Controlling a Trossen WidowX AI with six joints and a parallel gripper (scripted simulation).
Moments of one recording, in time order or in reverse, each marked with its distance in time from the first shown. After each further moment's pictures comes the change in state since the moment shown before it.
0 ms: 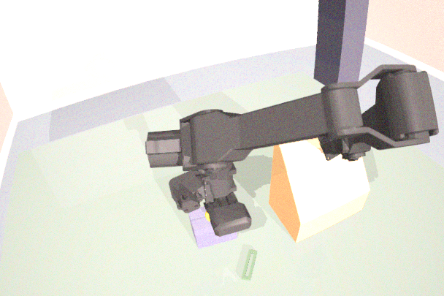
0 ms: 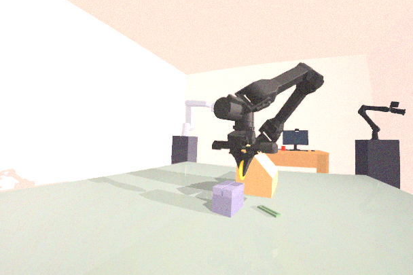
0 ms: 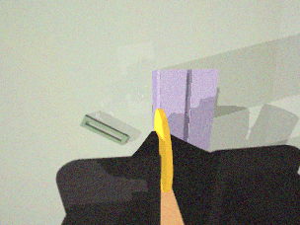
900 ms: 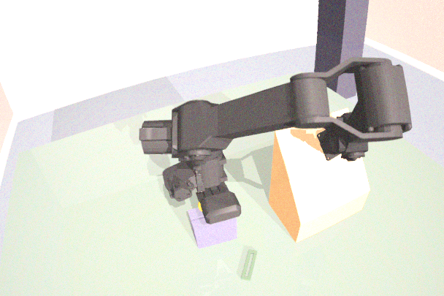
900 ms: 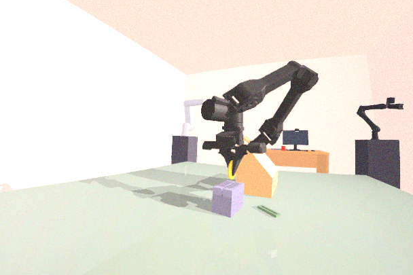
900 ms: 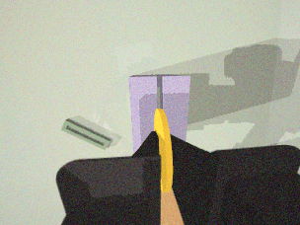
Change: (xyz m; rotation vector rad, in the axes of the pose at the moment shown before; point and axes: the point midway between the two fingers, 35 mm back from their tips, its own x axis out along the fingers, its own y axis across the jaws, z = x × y) arm 0.001 -0.031 0.006 -0.002 0.003 0.003
